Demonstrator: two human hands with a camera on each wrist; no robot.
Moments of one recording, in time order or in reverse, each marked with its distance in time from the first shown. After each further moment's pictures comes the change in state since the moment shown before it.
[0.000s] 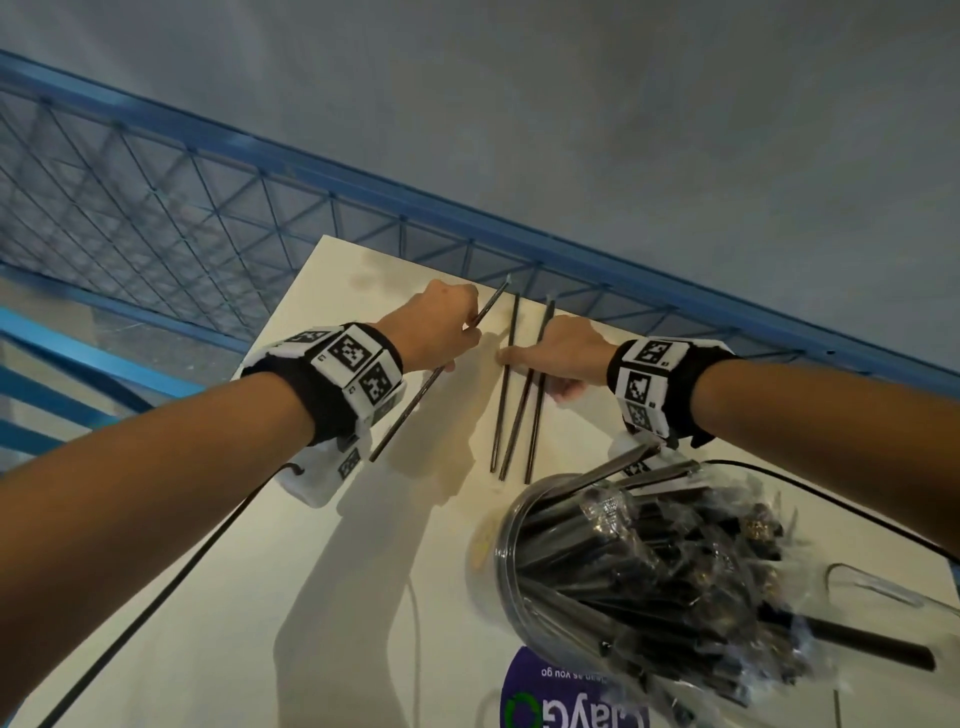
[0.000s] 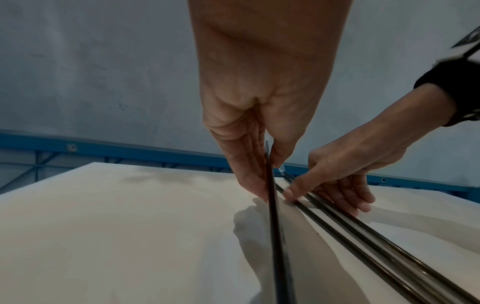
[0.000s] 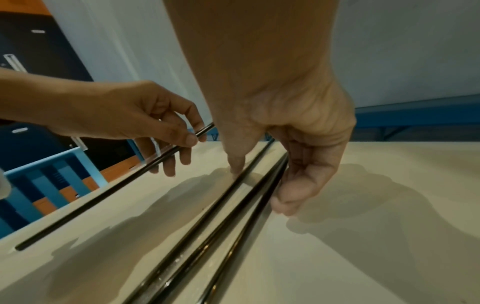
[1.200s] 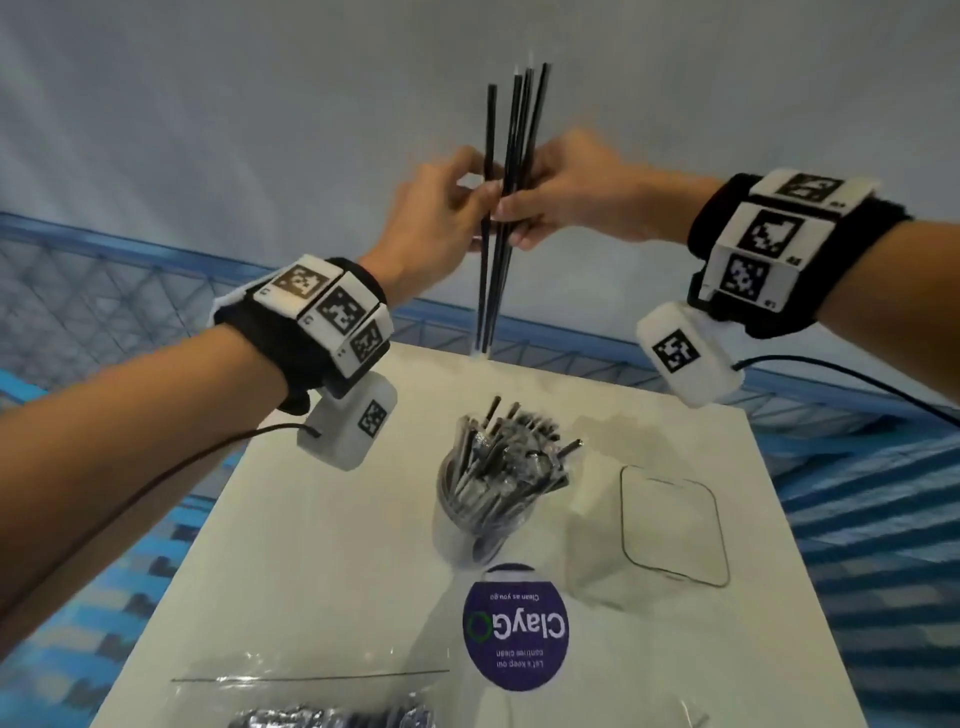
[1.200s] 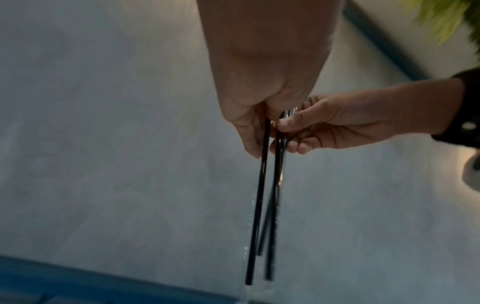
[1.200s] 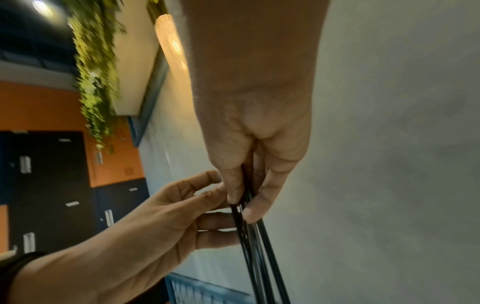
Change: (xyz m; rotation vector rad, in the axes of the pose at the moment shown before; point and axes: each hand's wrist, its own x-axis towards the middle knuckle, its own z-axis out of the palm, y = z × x) left_hand -0.137 0.182 -0.147 -0.673 0.350 0.422; right_hand -0.238 -0.076 -0.198 0.319 0.215 -0.614
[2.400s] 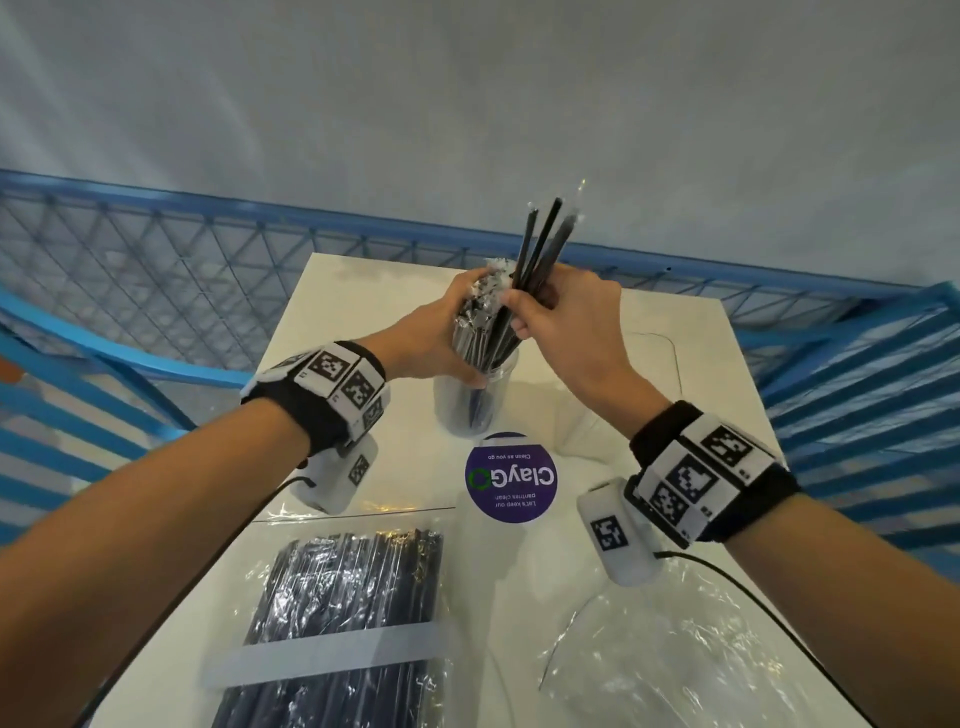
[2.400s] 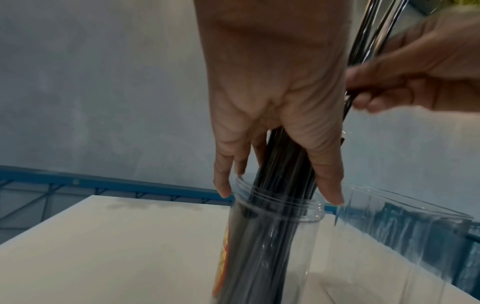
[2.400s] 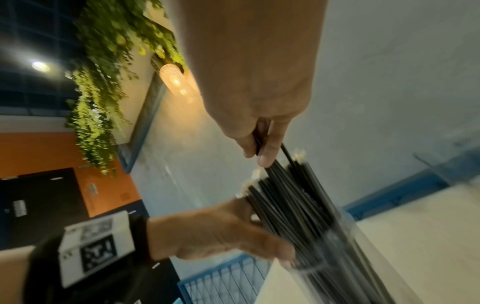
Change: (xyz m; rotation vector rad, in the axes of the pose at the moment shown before) left_hand -0.162 -0.059 0.050 0.409 -0.531 -0.209; right_hand -0.196 0.063 0.141 0.005 0.600 -0.009
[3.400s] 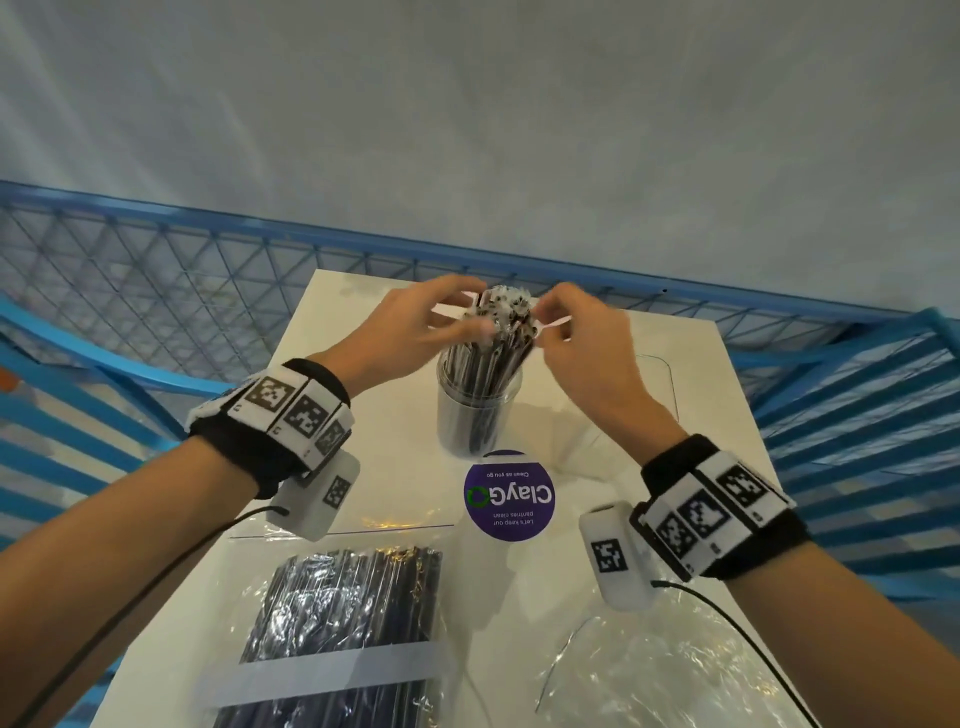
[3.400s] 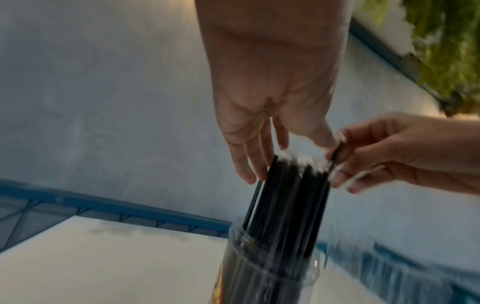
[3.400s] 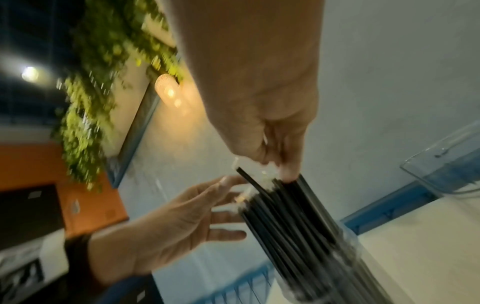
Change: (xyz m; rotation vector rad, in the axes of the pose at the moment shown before) left_hand -0.018 0.008 -0.029 -0.055 0.233 0.113; right_hand -0.001 0.005 -0.012 -0.236 -0.039 -0.009
